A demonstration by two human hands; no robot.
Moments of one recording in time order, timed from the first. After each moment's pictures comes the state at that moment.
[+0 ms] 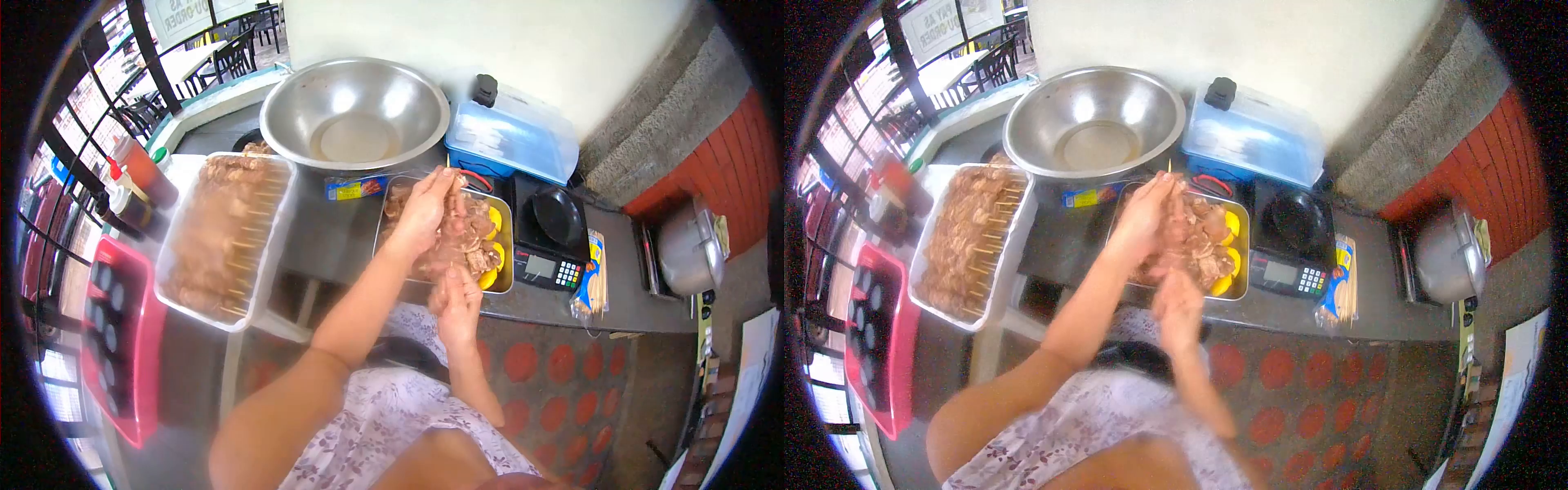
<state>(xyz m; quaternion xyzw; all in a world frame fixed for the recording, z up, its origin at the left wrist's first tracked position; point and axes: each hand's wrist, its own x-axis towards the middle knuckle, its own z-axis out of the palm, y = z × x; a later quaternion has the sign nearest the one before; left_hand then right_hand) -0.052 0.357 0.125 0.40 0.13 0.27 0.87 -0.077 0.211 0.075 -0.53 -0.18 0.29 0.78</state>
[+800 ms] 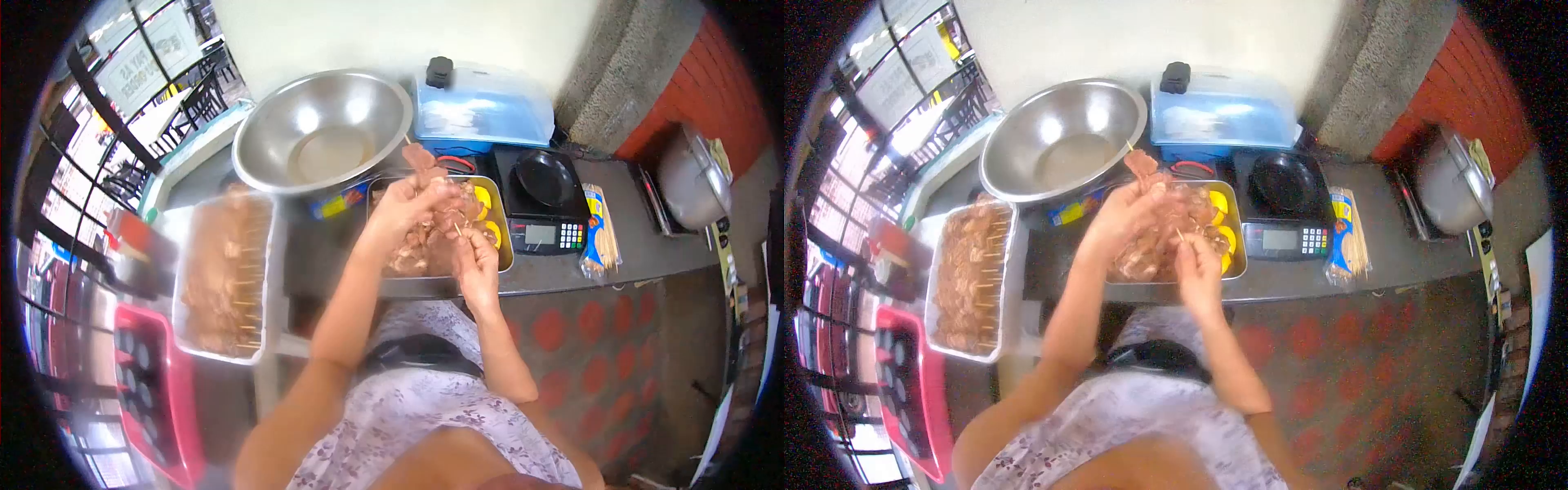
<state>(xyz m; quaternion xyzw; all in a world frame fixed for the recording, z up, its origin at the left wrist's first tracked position) -0.060 0.367 0.125 0.51 0.08 0.14 0.84 -0.028 0.213 0.070 -0.59 -0.24 0.18 0.75</state>
